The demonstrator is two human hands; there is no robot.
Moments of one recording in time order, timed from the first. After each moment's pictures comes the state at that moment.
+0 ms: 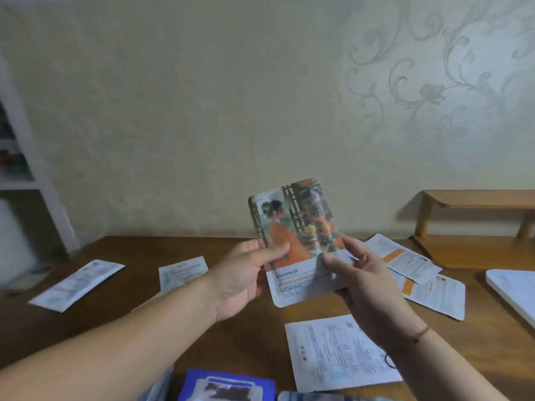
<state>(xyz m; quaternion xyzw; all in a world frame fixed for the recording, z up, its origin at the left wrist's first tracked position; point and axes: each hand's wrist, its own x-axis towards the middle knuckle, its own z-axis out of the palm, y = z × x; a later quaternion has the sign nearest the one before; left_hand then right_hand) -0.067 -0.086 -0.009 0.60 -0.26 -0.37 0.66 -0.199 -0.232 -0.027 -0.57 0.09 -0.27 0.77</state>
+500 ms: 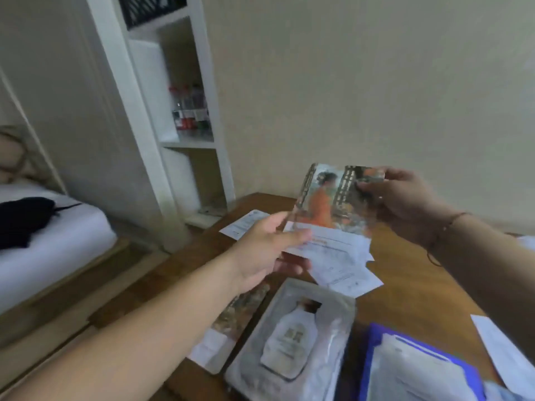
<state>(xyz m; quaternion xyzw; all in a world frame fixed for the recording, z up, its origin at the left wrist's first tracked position) -0.033 0.140 -0.001 0.69 -0.19 -0.21 0.67 -0.049 -0.080 0.036 -0.67 0.04 -0.13 0.73</state>
